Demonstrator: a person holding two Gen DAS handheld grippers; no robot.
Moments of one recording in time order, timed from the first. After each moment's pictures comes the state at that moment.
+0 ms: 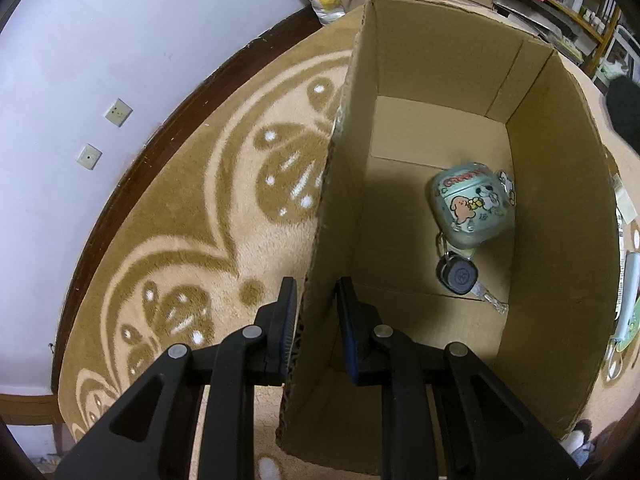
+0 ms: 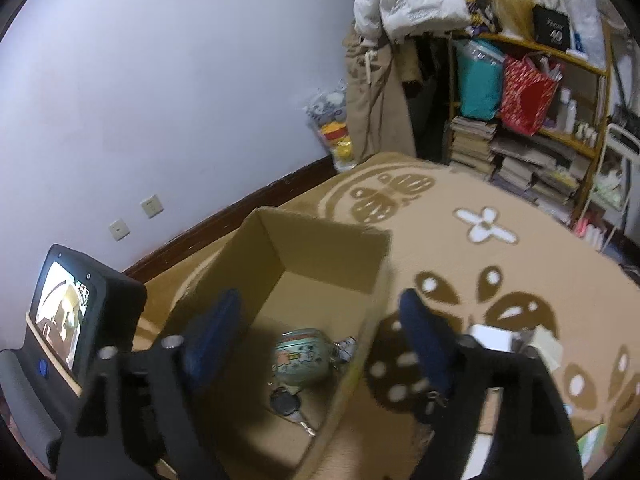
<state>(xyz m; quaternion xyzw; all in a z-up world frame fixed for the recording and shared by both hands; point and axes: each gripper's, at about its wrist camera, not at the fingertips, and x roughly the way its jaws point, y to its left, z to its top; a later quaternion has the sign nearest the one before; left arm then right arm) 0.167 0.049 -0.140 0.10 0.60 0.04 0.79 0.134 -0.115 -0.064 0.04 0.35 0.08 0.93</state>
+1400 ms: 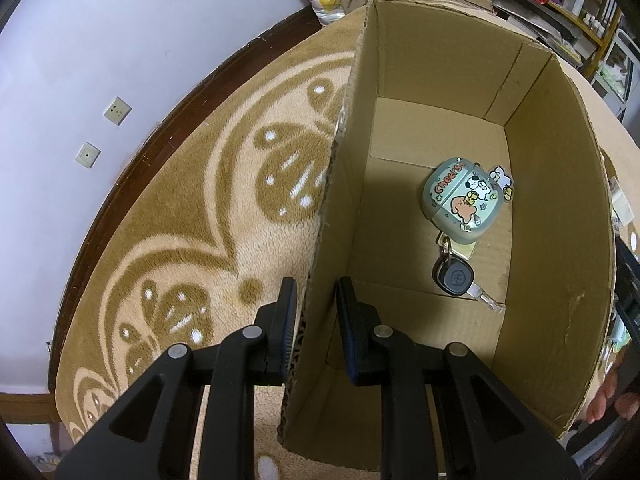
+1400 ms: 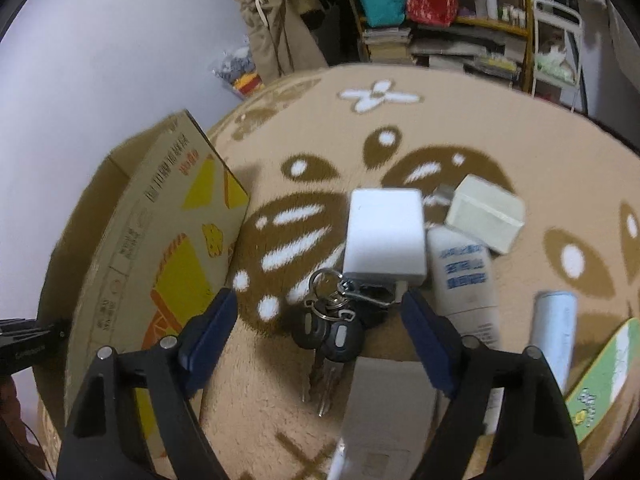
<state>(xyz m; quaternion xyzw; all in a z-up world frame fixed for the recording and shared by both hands) 0.166 0.054 -0.140 0.09 0.60 0.04 0.79 0.121 -0.218 -0.167 0.16 0.45 -0.01 0.88</state>
